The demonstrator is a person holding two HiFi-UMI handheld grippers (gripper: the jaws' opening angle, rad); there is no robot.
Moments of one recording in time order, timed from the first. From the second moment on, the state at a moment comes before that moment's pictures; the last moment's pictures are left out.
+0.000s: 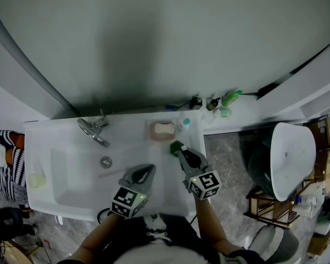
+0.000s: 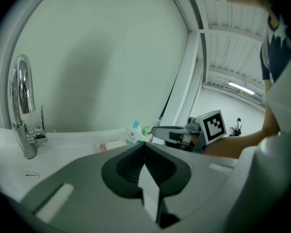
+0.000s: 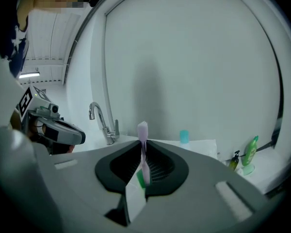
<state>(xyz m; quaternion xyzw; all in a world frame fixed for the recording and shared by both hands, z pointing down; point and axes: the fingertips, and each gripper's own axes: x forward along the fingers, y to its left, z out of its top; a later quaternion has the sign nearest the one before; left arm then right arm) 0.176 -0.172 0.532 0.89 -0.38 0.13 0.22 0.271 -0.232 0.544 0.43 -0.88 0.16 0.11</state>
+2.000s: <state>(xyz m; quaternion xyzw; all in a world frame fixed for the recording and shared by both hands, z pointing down) 0.188 -0.171 0.528 0.90 -0.36 0.13 0.20 0.298 -0.222 0.584 0.46 -0.85 0.21 0.15</state>
